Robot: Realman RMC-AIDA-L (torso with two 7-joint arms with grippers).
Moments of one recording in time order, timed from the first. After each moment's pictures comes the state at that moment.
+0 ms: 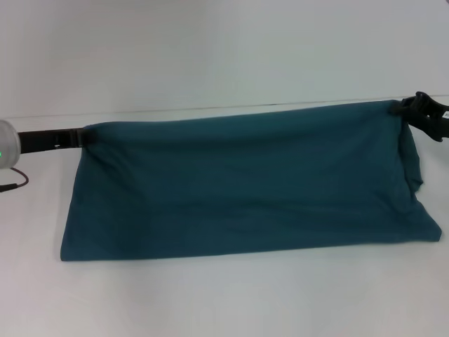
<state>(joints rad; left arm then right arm) -0.80 -2.02 0.58 0.58 2.34 0.93 -2.08 0.71 1.97 -0.27 -0.45 -2.16 -0.94 2.21</state>
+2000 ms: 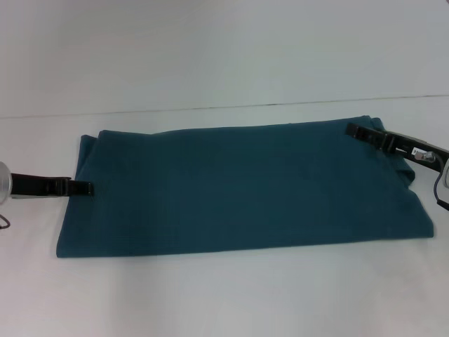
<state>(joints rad) -0.71 -2.06 0.81 0.75 2.58 0.98 -2.46 0.63 2.08 -0.32 -0.47 -1.99 -0.97 1.66</state>
